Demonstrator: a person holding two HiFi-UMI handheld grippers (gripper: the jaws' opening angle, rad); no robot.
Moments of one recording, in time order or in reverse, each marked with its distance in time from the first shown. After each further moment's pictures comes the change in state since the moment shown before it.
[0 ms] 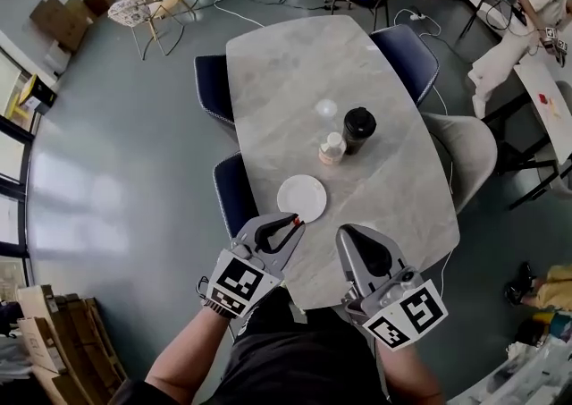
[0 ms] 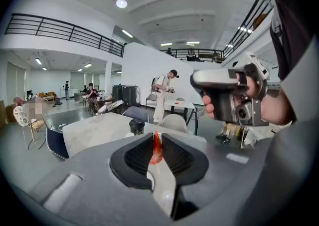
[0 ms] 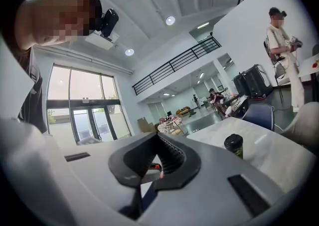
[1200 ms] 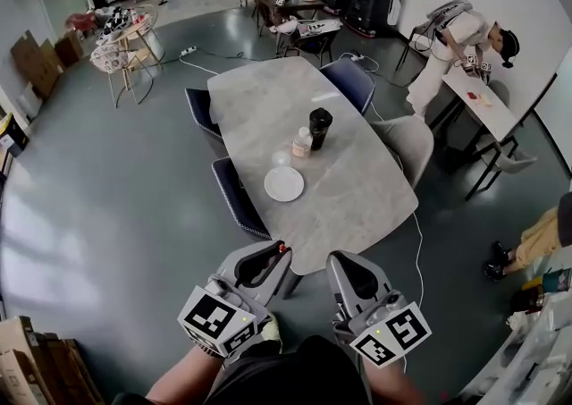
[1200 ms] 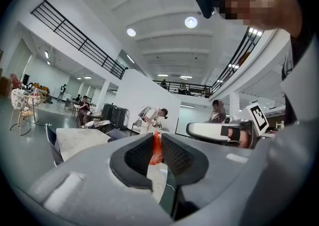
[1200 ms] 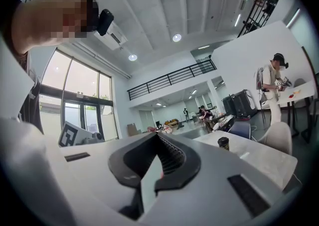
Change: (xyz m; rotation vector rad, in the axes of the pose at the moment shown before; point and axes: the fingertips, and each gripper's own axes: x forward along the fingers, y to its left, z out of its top) left arm -0.269 -0.162 0.033 -0.145 -0.344 -0.120; right arm -0.159 0.245 -0.040 -0.136 -0.121 -0.164
